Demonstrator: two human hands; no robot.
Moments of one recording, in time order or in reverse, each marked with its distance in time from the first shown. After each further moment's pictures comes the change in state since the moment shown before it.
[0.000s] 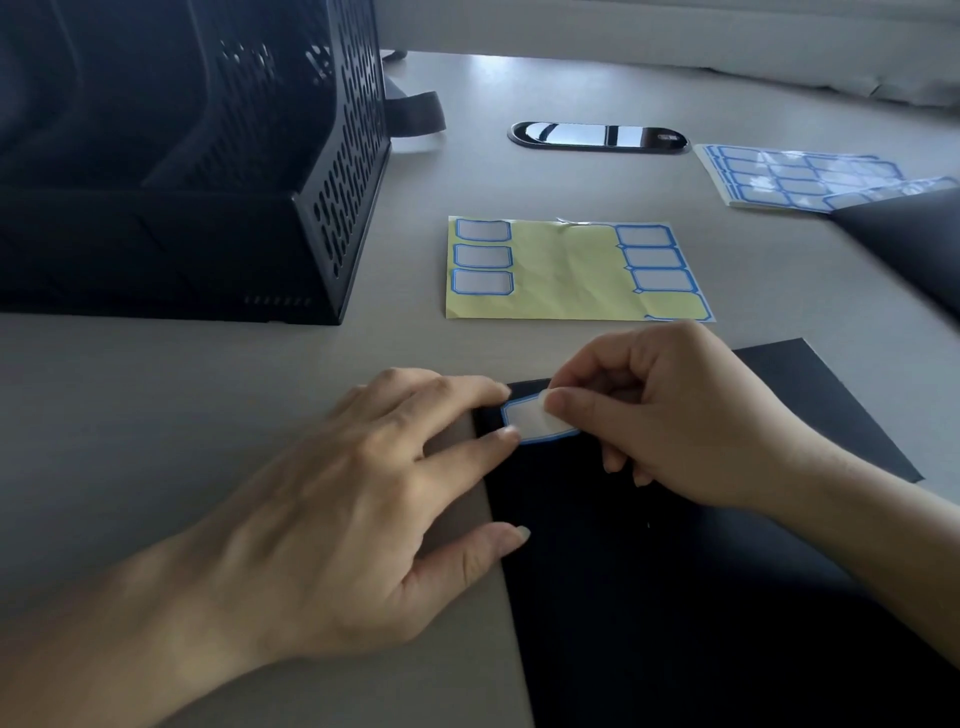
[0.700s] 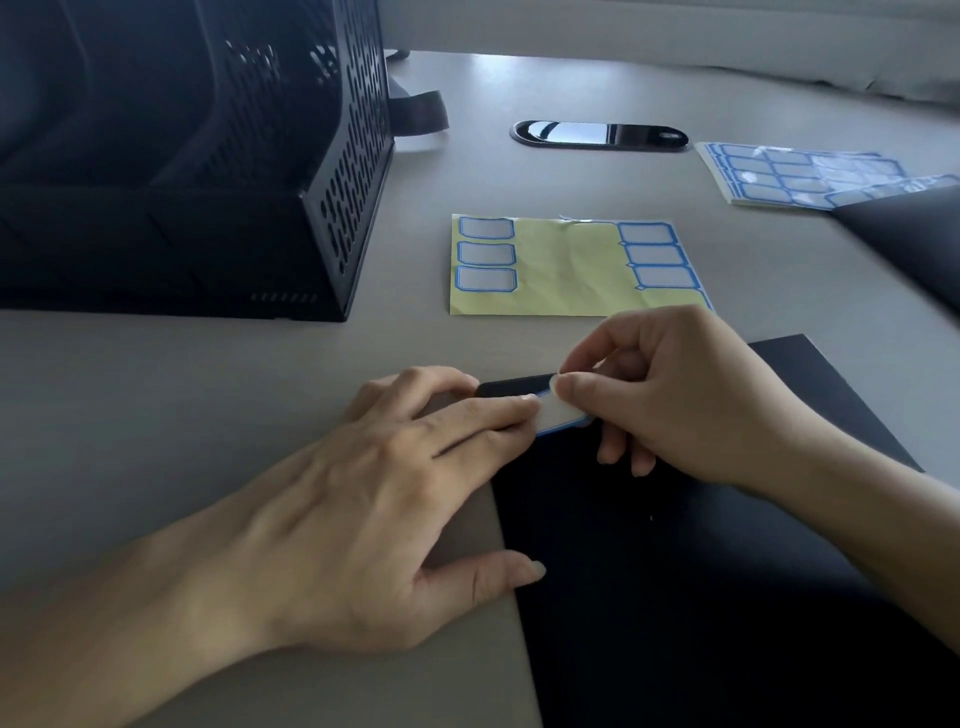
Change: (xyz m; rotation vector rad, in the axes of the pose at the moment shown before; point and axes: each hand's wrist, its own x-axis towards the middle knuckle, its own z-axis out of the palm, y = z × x) left_hand 0.002 0.001 -0.002 0.018 -0.102 0.039; right_hand 0.003 -0.005 -0.002 -0.037 0.039 0.085
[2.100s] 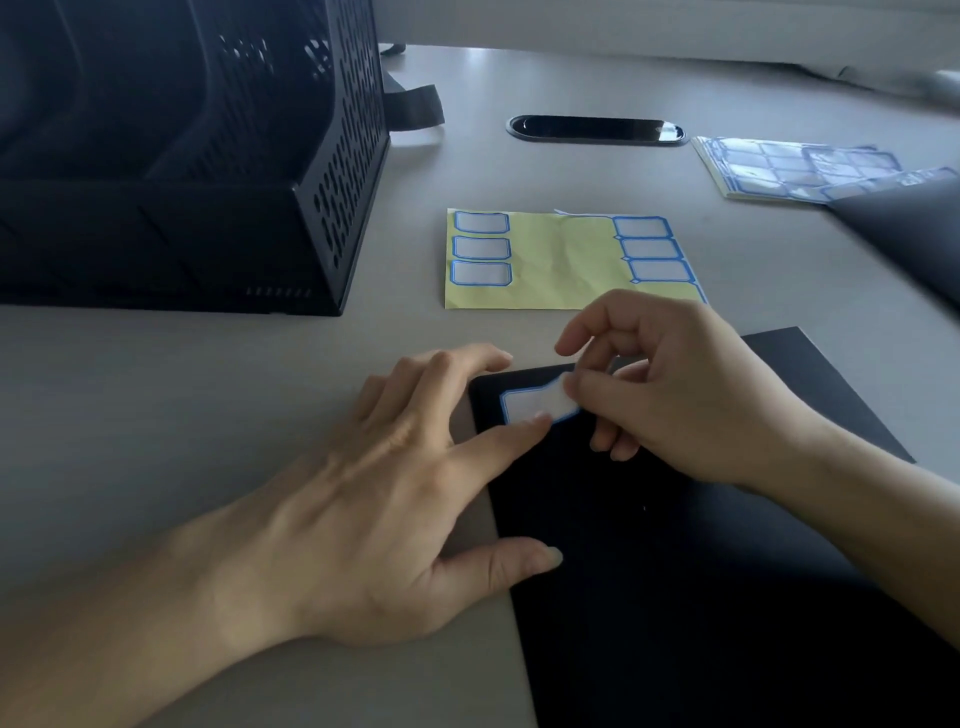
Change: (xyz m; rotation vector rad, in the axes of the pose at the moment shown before) left_hand 0.003 0.007 0.007 0.015 -0.020 -0.086; right_hand -0.002 0.007 0.001 0.111 0.003 -0.106
